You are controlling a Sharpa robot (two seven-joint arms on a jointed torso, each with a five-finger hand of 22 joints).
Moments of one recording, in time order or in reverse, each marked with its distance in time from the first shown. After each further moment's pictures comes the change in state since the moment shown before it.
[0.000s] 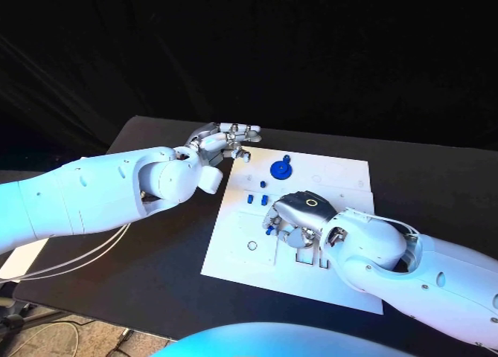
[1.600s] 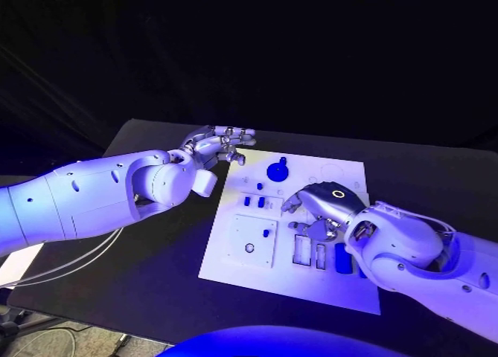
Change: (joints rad) left arm 0.000 -0.012 0.000 0.001 -0.019 0.012 -0.010; left_hand 0.000 0.000 -0.006 0.000 0.000 -0.007 0.000 0.000 0.000 -0.007 0.000 0.004 0.000 -0.003 0.003 0.000 -0.007 0.000 -0.004 0.004 -0.004 -0.002; right arm 0.052 -0.154 0.008 0.090 0.021 -0.051 -0.059; right_hand -0.099 -0.051 -0.090 0.014 0.012 -0.163 0.033 0.001 -0.057 -0.203 0.044 0.035 -0.033 0.000 0.053 -0.070 -0.116 0.000 -0.090 0.053 -0.097 -0.085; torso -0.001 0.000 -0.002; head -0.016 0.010
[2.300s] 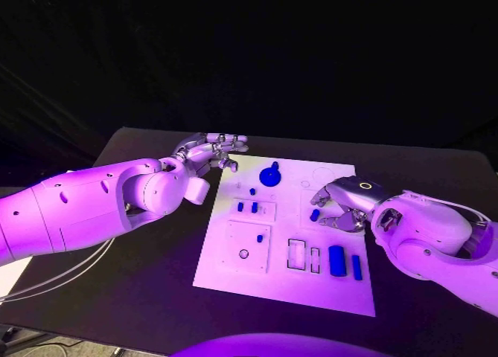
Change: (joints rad) left arm 0.000 -0.002 0.000 0.006 -0.005 0.000 -0.001; left_hand 0.000 0.000 -0.003 -0.003 0.000 -0.004 0.004 0.000 0.000 -0.003 0.004 0.000 0.000 0.000 0.000 0.000 0.000 0.000 0.000 0.000 0.000 -0.001; right arm 0.045 -0.098 0.003 -0.027 0.005 0.103 -0.058; right_hand 0.027 0.016 -0.107 0.023 -0.012 -0.042 -0.041 0.000 -0.022 -0.065 -0.036 0.018 0.000 -0.002 -0.045 -0.007 -0.015 0.016 0.001 -0.043 -0.019 -0.013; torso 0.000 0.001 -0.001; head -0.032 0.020
